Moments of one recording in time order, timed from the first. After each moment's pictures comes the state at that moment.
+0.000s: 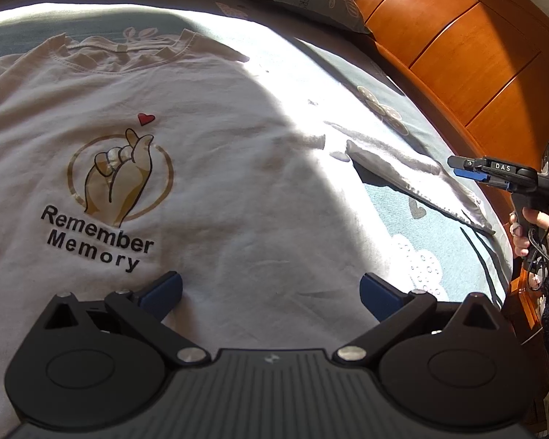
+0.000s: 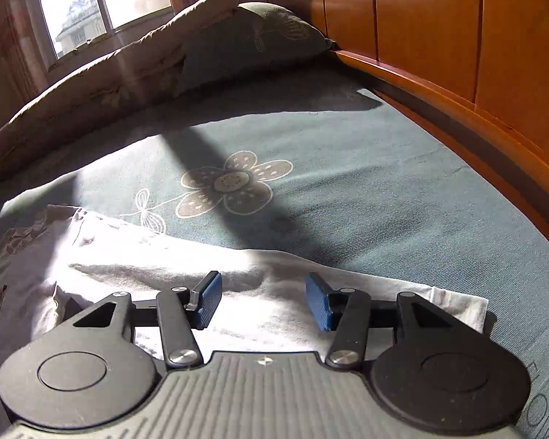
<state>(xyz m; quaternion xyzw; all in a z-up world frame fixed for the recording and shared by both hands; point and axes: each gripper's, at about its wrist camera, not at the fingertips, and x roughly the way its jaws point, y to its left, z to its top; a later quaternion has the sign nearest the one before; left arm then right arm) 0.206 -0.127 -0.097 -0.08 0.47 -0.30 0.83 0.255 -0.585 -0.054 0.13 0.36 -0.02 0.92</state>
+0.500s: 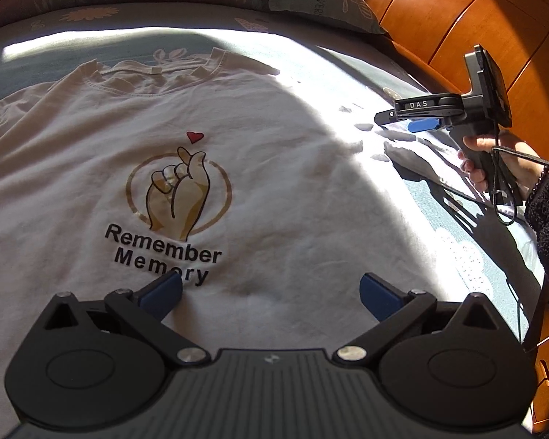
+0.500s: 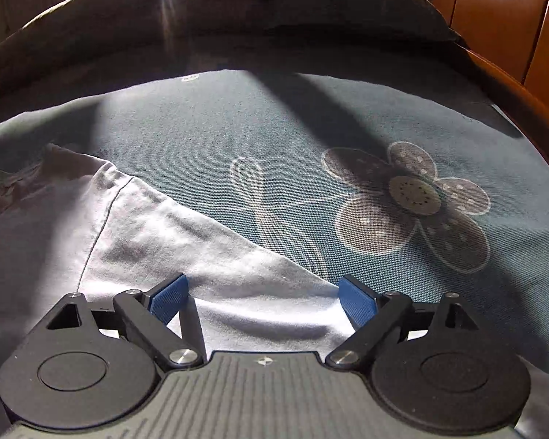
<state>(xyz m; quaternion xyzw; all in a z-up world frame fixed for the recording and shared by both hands) 0.206 -0.106 -0.097 -0.02 0.45 -0.27 0.85 0.405 -0.458 -0.089 0.03 0.43 -0.01 0.90</state>
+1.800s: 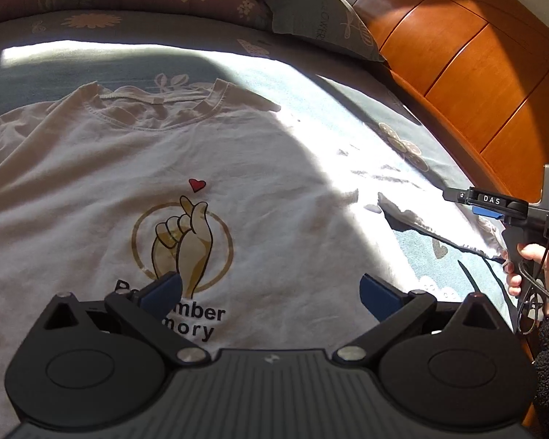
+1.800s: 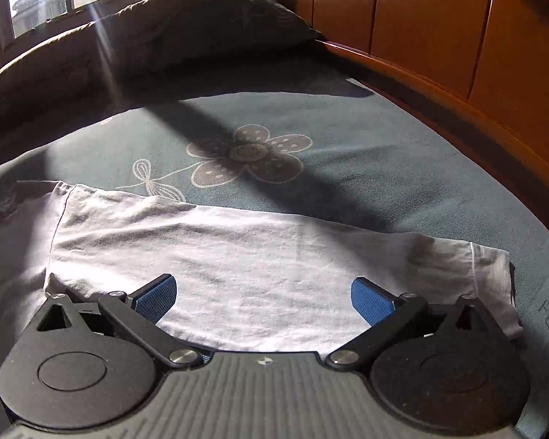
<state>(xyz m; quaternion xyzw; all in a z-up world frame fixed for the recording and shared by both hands) 0.246 -0.096 -0.065 -0.07 0.44 -0.28 0.85 0.274 -0.494 -0.058 0.08 0.37 -0.14 0.92</state>
